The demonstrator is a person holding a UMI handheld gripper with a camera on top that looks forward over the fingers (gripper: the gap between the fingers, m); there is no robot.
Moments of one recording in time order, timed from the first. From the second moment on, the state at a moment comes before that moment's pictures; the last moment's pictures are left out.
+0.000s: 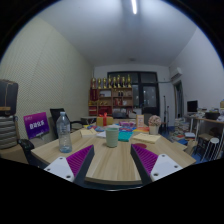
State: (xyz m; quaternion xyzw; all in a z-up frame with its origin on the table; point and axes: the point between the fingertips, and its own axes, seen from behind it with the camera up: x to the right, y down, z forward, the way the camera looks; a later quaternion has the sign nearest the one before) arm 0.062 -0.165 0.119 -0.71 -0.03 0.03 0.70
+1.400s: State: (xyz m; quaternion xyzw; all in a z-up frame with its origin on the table) arm -0.224 0.079 0.094 -0.75 -0.07 0.05 0.66
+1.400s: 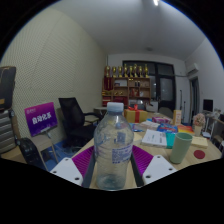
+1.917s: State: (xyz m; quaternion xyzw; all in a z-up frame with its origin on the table) arm -0.198 0.094 0.168 -0.71 0.01 0.28 0.65
